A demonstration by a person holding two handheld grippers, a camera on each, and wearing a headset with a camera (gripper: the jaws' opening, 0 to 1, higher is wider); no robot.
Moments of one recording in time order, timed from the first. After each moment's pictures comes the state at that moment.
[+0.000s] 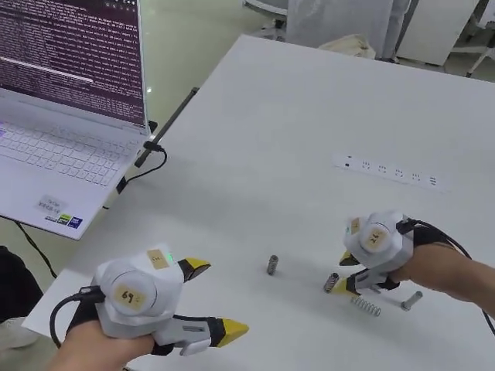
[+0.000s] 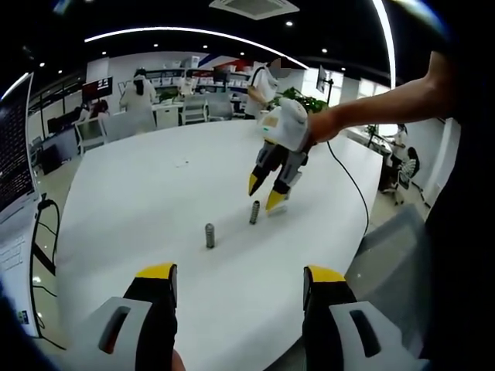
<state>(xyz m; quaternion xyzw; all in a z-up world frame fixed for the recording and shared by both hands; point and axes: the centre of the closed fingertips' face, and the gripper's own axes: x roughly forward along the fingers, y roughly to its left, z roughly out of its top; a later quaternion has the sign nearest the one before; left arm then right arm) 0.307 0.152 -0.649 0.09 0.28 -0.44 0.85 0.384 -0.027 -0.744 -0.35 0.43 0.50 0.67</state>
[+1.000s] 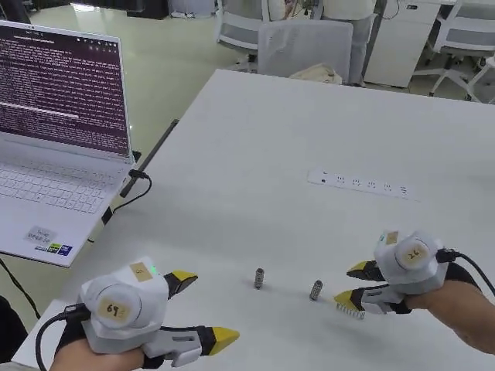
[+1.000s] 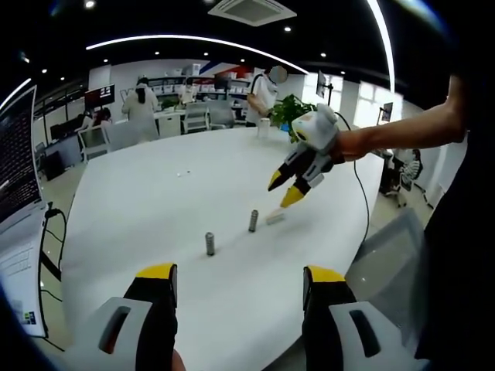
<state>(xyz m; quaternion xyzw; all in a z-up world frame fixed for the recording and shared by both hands) 0.301 0.151 -0.634 0.09 0.26 -0.44 0.86 0.358 -0.049 -0.705 -0.18 0.37 0.41 0.81</state>
